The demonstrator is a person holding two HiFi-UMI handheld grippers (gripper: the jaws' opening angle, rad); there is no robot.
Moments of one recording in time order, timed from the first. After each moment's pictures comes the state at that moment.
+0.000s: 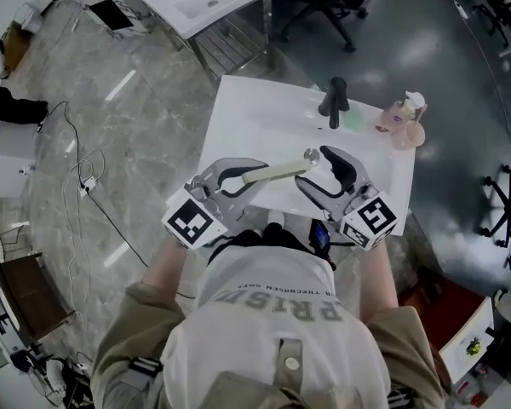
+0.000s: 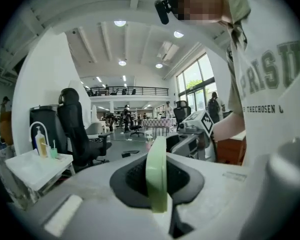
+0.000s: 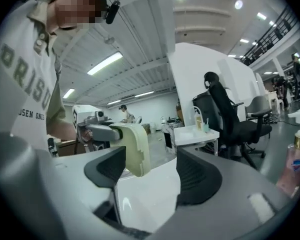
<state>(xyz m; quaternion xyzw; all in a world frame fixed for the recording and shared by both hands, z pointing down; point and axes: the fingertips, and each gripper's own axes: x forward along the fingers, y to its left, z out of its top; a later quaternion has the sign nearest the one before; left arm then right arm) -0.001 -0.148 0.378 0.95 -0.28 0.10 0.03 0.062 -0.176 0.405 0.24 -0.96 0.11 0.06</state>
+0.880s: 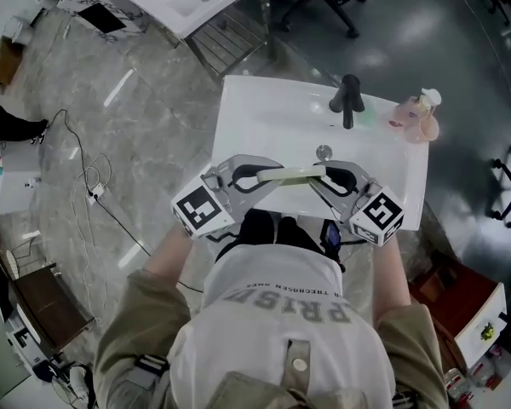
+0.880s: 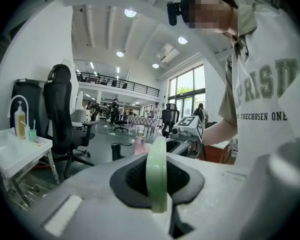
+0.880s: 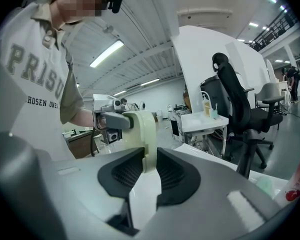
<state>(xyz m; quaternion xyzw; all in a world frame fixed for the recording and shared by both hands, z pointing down) -0.008 -0.171 0.405 0.97 -0.17 0.10 0.10 0.034 -0.178 0.449 0.19 -0.96 0.14 0.12</state>
